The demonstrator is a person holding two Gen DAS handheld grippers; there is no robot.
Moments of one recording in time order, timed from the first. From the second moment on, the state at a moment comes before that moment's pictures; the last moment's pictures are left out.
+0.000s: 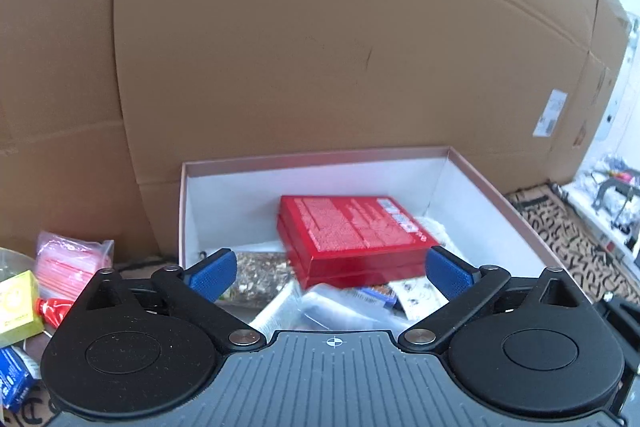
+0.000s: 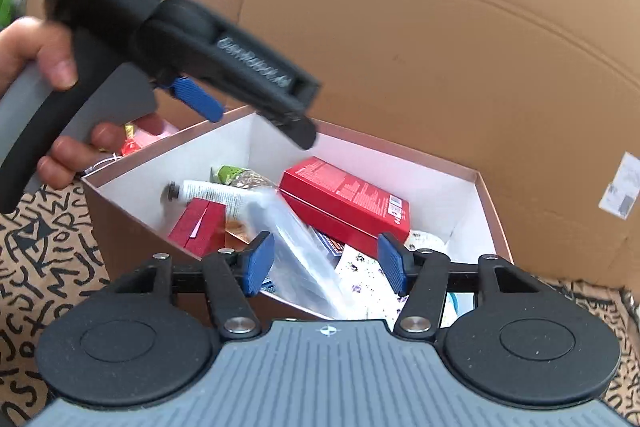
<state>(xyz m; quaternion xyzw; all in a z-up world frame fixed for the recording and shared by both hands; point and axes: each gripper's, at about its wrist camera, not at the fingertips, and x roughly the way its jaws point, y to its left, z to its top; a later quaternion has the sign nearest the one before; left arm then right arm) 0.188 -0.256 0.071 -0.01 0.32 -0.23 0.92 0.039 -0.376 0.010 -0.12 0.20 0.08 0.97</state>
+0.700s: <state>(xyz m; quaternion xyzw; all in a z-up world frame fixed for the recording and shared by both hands) 0.114 -0.221 0.079 0.01 0.31 -0.20 0.93 -0.010 -0.364 0.032 -0.10 0.18 0.04 0.98</state>
